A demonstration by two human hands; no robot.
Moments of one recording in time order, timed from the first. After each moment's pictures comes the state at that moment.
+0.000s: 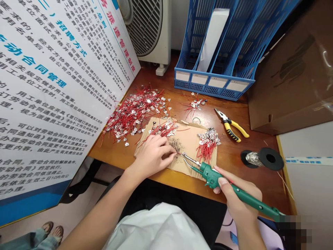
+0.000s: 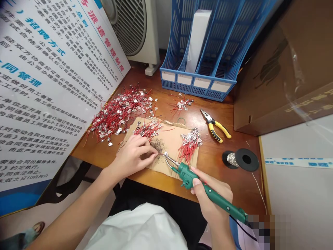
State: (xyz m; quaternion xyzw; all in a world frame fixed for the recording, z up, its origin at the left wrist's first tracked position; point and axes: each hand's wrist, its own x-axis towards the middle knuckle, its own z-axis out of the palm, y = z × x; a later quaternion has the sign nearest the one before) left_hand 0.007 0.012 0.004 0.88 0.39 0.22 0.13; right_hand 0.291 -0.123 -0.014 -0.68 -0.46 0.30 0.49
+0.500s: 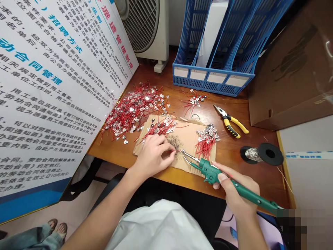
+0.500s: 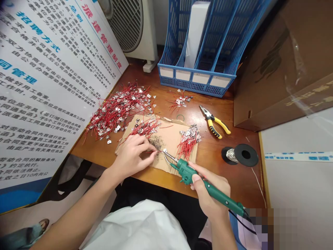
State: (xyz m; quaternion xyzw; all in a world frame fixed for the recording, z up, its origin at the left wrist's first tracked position) left_hand 0.016 0.001 -0.001 0.87 0.41 0.25 0.12; right_hand 0.294 -0.120 -0.013 -0.67 -0.47 0.32 0.49
